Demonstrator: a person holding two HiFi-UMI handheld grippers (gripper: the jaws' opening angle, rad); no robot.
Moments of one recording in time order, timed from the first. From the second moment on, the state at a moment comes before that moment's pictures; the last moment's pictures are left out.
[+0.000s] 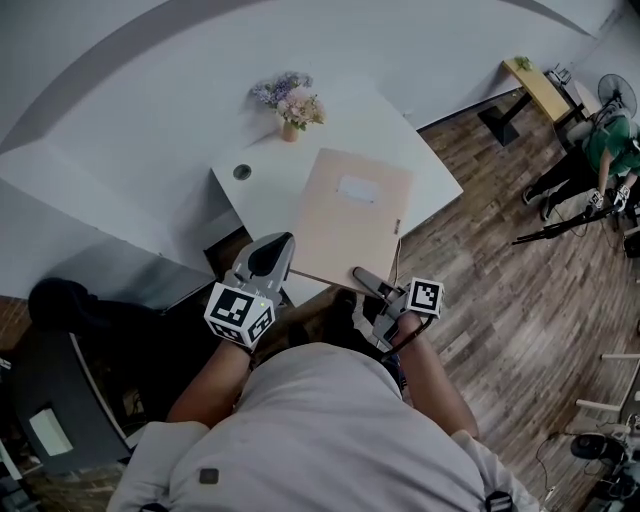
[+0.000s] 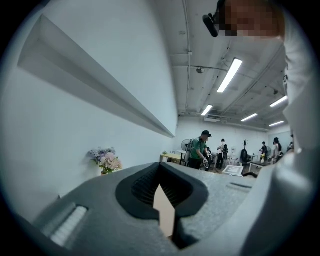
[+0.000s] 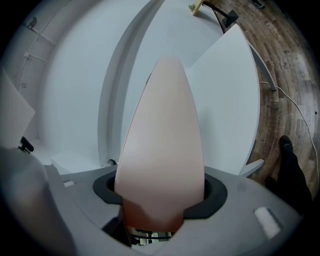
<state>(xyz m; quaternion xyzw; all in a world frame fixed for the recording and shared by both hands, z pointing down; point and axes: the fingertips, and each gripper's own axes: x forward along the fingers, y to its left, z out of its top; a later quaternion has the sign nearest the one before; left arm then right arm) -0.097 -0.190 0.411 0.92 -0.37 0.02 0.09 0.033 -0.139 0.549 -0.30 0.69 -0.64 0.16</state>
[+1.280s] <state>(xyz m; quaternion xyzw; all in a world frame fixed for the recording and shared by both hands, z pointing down) -0.025 -0.323 0.527 0.88 -0.44 0.08 0.18 0.126 -0.284 0.683 -0.29 0.67 -0.68 0.01</state>
